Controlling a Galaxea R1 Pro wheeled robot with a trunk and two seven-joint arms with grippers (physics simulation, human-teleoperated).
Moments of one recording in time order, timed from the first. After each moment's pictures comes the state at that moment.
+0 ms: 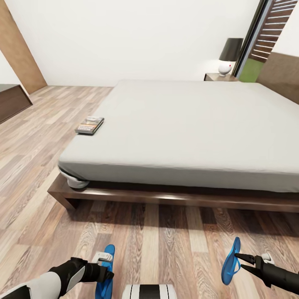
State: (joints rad) left arm -0.69 0.11 -1.03 -0.09 0.89 0.26 -0.38; right arm -0.48 -0.50 -0.37 -0.34 -0.19 0.75 1.12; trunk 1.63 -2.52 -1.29
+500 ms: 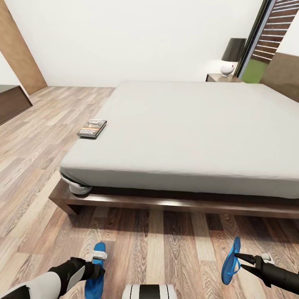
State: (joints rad) left arm -0.69 0.11 -1.02 -0.09 0.90 0.26 -0.13; right arm -0.48 -0.50 -0.37 -0.34 -0.19 0.75 1.12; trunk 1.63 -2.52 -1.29
